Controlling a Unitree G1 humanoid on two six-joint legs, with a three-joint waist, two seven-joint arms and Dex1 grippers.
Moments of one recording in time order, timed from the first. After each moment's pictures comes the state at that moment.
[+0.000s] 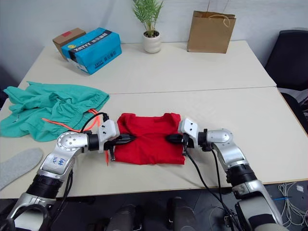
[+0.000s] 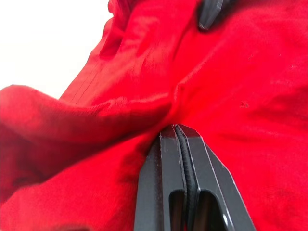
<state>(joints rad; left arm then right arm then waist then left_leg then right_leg) -0.40 0.60 -0.14 0.08 -0.15 0.13 -0.91 -0.59 -0.48 0.22 0.41 0.20 -0.02 1.11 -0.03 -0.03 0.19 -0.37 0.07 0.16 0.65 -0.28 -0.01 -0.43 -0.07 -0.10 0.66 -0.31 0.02</state>
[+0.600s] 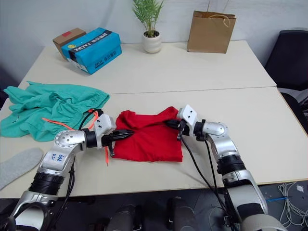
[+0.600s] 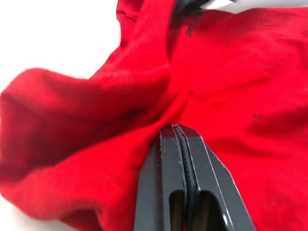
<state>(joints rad) -0.41 0.59 -0.08 0.12 -0.20 0.21 -0.94 -0.71 -0.35 0.11 0.60 0.18 -0.08 0.94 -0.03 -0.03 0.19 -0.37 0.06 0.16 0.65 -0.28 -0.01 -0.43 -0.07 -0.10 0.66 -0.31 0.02</state>
